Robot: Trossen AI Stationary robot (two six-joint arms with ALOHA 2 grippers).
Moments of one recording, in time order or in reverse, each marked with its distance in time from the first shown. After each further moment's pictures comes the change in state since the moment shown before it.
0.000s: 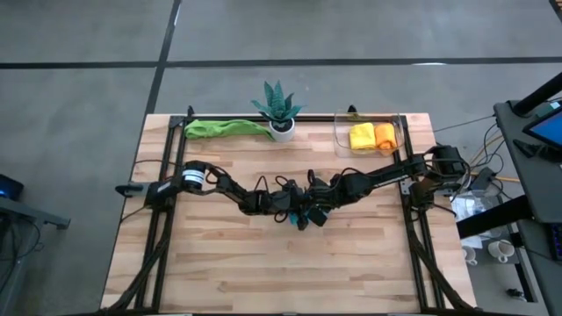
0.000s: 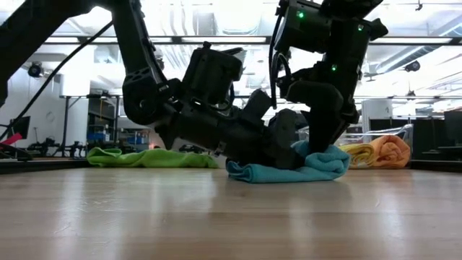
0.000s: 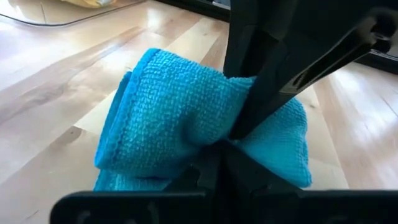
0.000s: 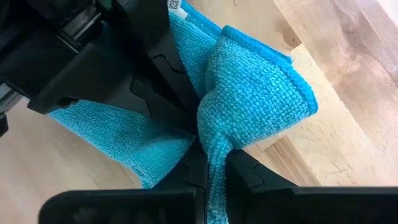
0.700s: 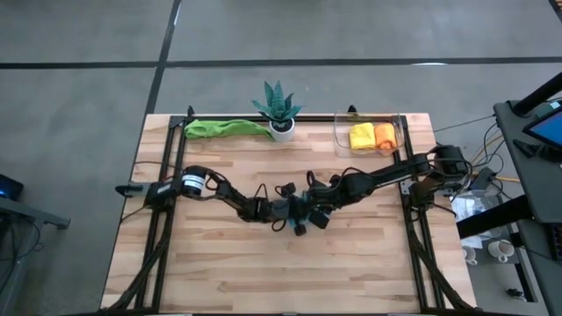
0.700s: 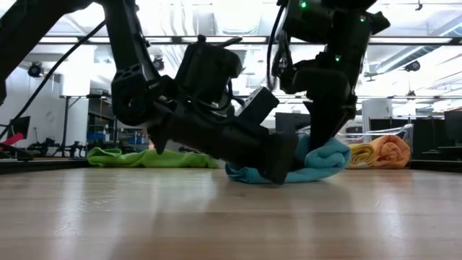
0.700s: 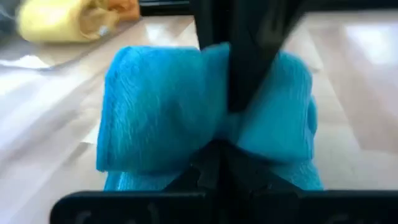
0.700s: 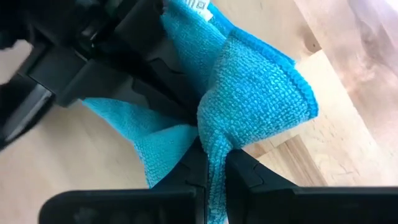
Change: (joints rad) left arm -0.063 0.006 -0.005 -0.009 -0.142 0.263; right arm 0.008 -0.021 0.012 -0.024 -0.037 -0.068
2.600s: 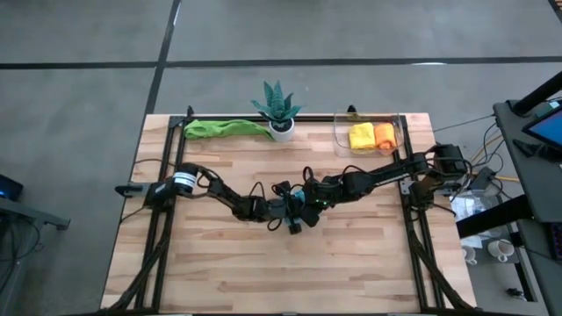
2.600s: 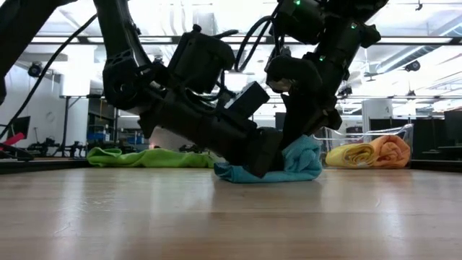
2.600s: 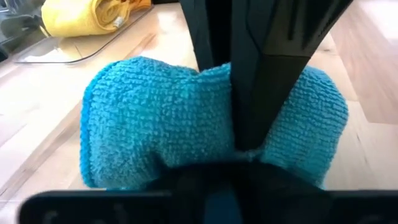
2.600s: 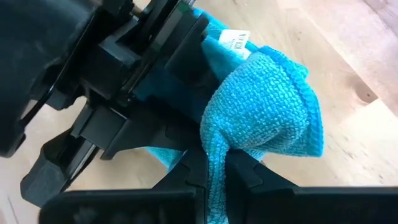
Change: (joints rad) left arm -0.018 -0.115 -0.063 -0.068 -0.039 0.037; right arm -0.043 0.013 -0.050 0.277 -0.046 0.061
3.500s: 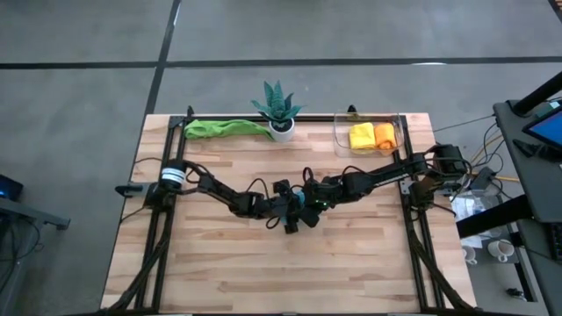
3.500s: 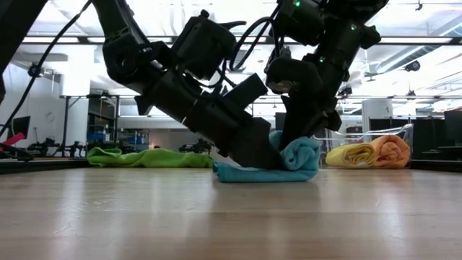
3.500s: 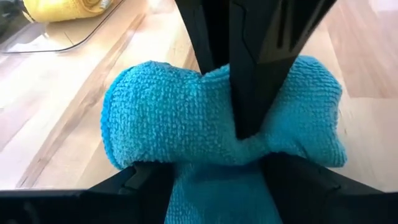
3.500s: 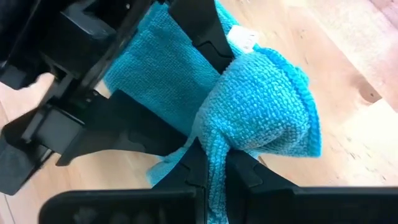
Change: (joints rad) left arm -0.001 -0.107 0.001 -0.262 0.053 -0.007; right arm -0.003 0.001 -0.002 0.004 0.000 -0.008
